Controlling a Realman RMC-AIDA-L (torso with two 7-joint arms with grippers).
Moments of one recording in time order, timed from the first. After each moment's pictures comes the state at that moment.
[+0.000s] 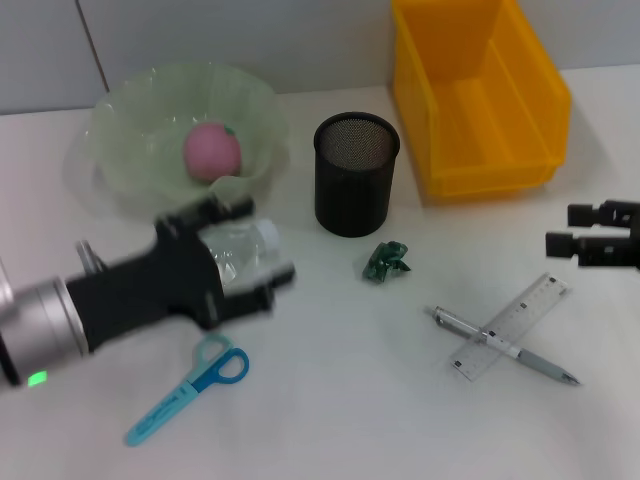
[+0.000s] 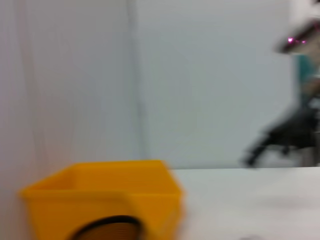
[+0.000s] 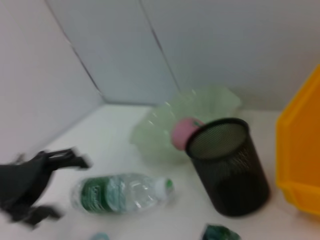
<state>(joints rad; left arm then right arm) -0.30 -2.04 1.48 0.74 1.16 1.23 -0.88 0.43 2.07 -0.33 -1.07 -2.24 -1.85 1.77</state>
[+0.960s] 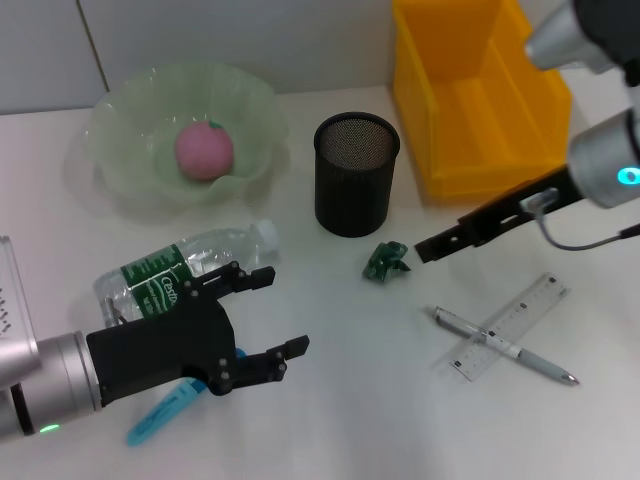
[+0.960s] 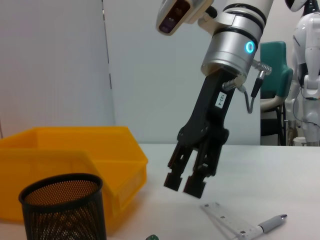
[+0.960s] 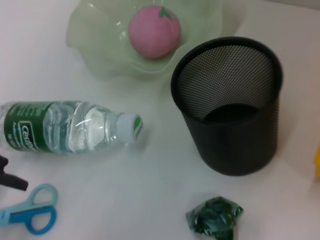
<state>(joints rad) -0.33 -2.06 1.46 0.58 1.27 1.33 -0.85 0.58 2.08 -1.14 -1.25 -2.44 -1.49 2.52</state>
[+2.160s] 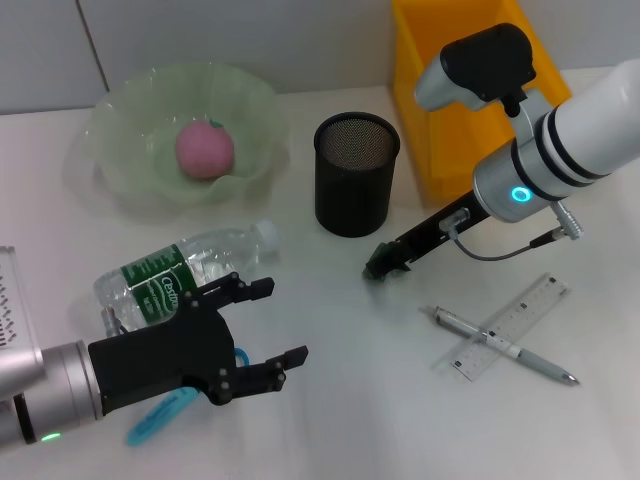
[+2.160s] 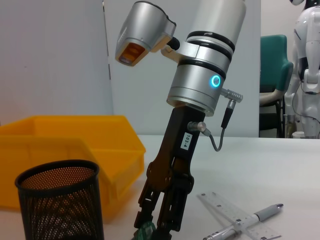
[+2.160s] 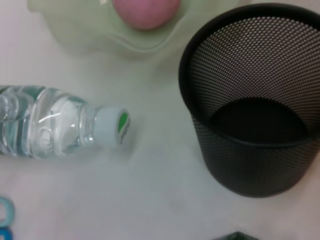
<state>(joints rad) -0.34 -2.06 1.46 0.54 1.27 1.33 -0.83 0.76 2.08 -1.31 -0.89 -2.48 -1.21 2.58</state>
